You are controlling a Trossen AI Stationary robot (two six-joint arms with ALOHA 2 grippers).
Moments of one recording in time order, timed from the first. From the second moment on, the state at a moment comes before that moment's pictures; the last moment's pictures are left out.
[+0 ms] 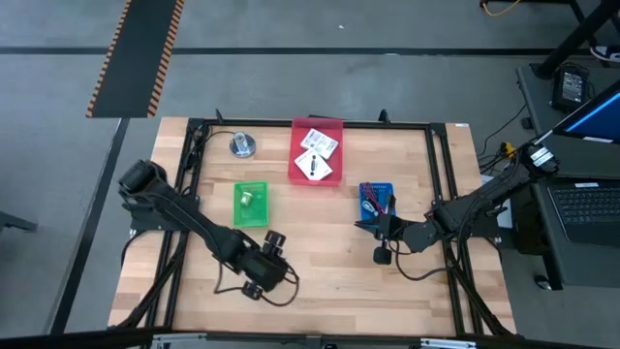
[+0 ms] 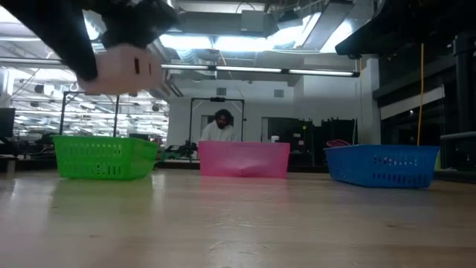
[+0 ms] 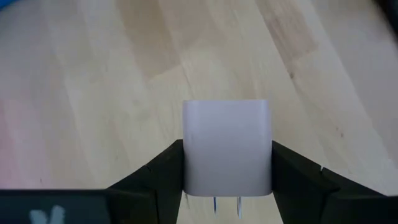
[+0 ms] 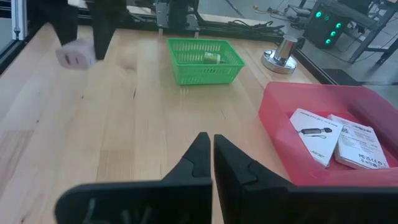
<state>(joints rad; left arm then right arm) -0.56 1.69 1.22 -0.67 -0.24 -0.13 0.54 1.17 0.58 0.08 0.73 0.20</state>
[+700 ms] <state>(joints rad) -0.52 1.17 0.76 -0.69 -0.55 -0.65 0.53 1.17 0.58 0.10 0.73 0.20</state>
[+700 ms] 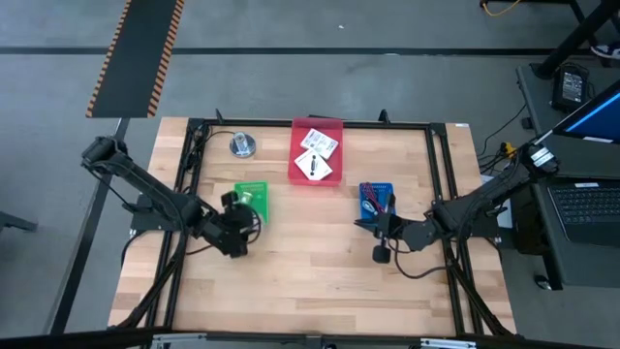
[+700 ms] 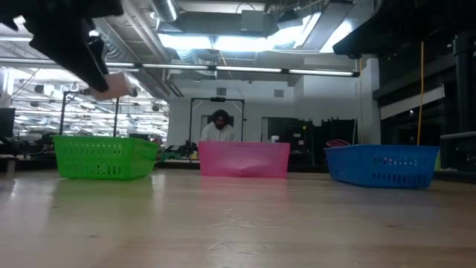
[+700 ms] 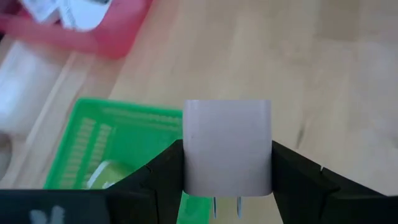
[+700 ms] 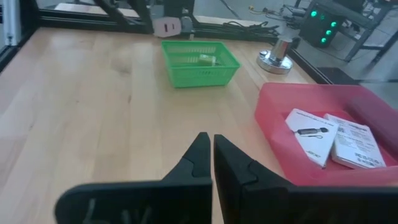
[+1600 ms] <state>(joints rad) -0.18 1.19 0.67 -0.68 -0.44 -0.56 0.43 1.17 0.58 0.11 0.73 0.13</state>
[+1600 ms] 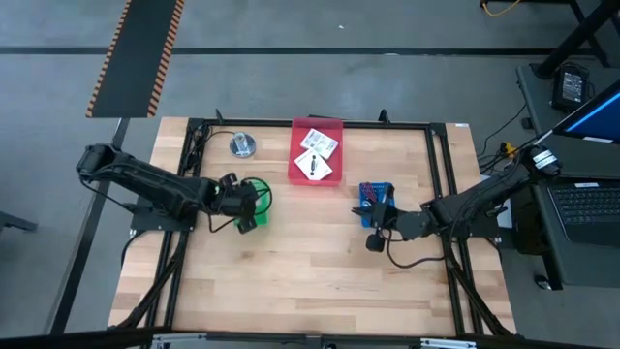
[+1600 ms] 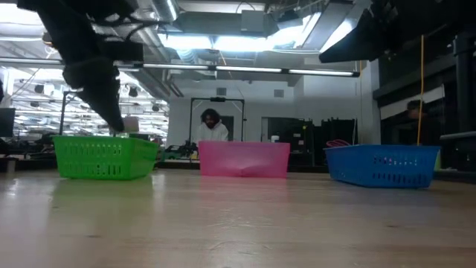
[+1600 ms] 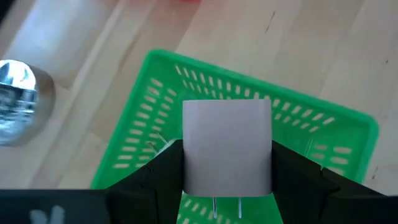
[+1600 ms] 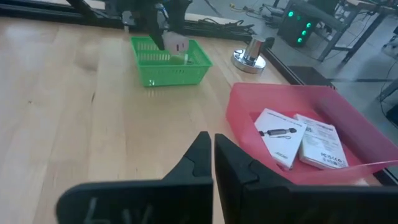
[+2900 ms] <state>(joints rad) -0.16 1.32 0.59 -0.53 -0.35 -0.51 0.43 1.17 0.58 0.10 0.73 0.15</state>
